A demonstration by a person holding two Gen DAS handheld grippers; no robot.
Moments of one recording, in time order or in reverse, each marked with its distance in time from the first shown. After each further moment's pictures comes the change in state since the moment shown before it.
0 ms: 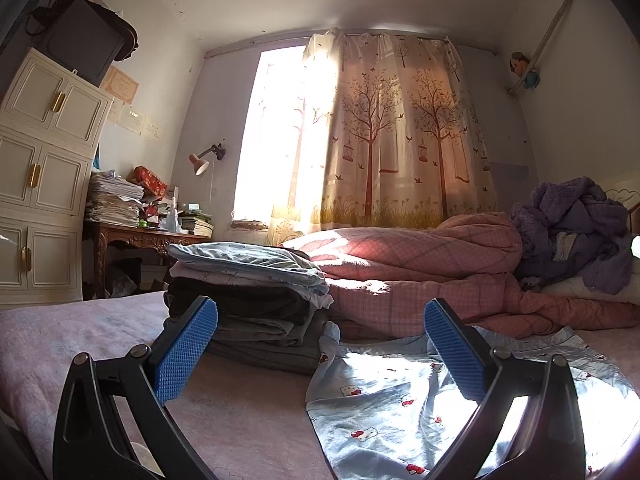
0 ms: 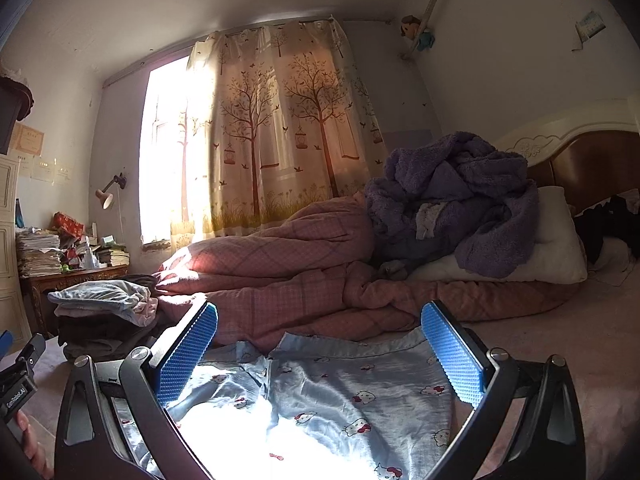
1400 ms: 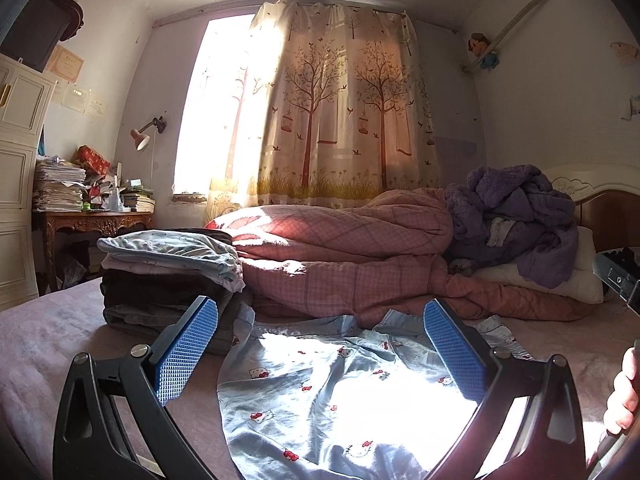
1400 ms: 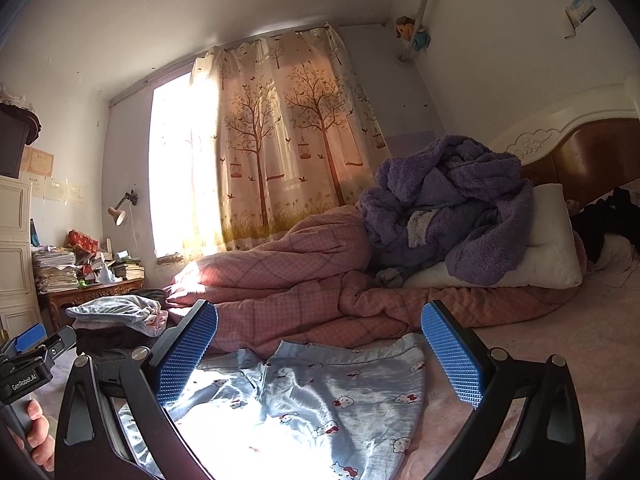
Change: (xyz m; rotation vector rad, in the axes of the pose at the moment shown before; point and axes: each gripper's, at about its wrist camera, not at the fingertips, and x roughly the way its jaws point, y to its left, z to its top) left arm -0.009 -0.071 0.041 0.006 0.173 -0.232; right arm -0.026 -0.051 0.014 0.029 -0.019 0.063
